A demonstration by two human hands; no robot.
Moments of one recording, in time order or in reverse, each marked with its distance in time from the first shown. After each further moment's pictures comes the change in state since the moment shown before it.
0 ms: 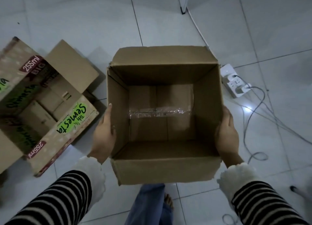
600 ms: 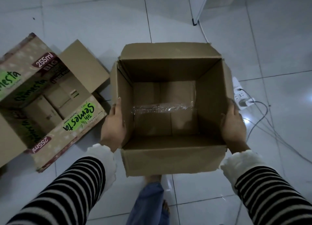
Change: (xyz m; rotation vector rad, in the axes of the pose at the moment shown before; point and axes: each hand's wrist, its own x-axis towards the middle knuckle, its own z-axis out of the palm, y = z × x) left_hand 0.025 0.020 -0.019 0.107 -0.023 -0.042; right_hand 0.061 -0.034 -0.018 -0.175 -0.006 -0.056
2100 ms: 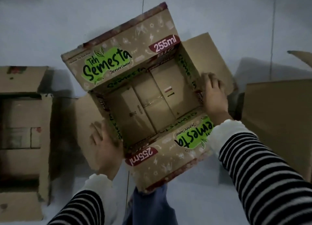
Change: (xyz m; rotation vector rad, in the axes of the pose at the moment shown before) left_hand 0.078 -0.467 -0.056 -0.222 0.083 -0.482; right_hand 0.013 -0.505 0.260 -0.173 -0.206 -0.363
